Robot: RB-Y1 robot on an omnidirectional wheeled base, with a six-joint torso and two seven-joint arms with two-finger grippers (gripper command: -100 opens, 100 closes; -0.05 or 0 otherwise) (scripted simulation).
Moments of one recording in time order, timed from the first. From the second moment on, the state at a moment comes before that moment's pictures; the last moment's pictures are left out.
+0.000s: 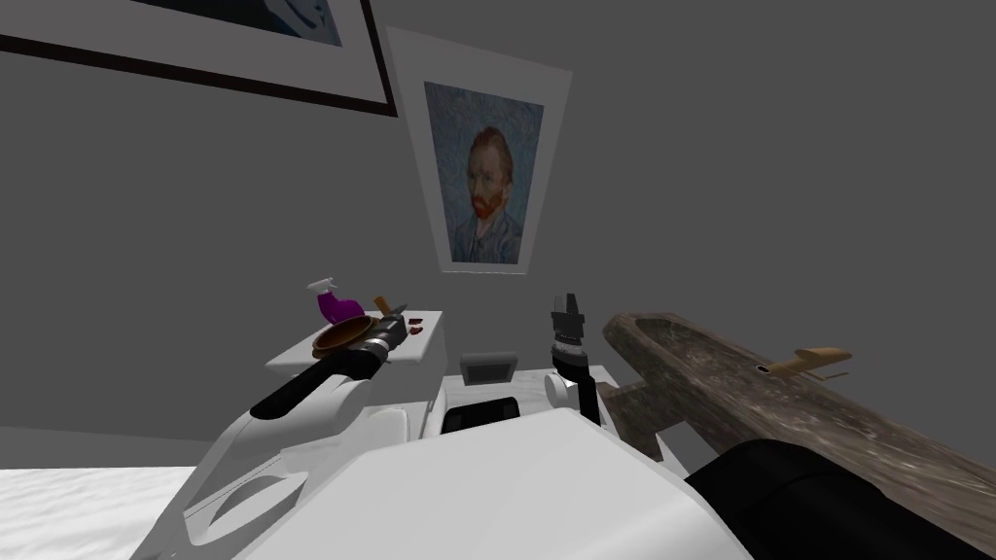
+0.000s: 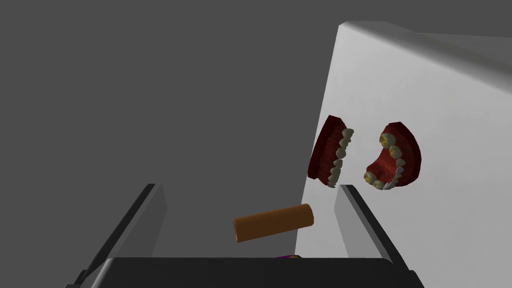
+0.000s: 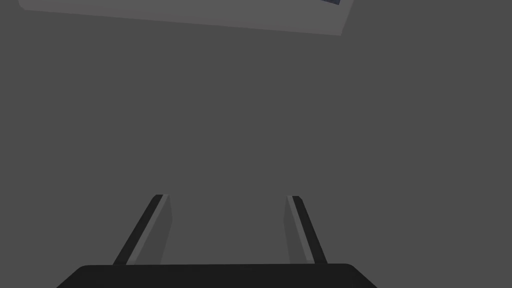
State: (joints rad) left arm 0.32 0.20 0.13 -2.43 0.21 0.81 0.03; right arm 0.50 0.02 0.02 -2.21 -0.06 -0.63 0.15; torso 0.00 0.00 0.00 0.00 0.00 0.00
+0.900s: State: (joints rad) left arm 0.30 0.24 0.20 -2.44 0.27 1.06 0.06; right arm 0.50 0.02 0.02 -2.21 -0.06 -0.63 0.15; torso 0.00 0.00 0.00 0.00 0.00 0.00
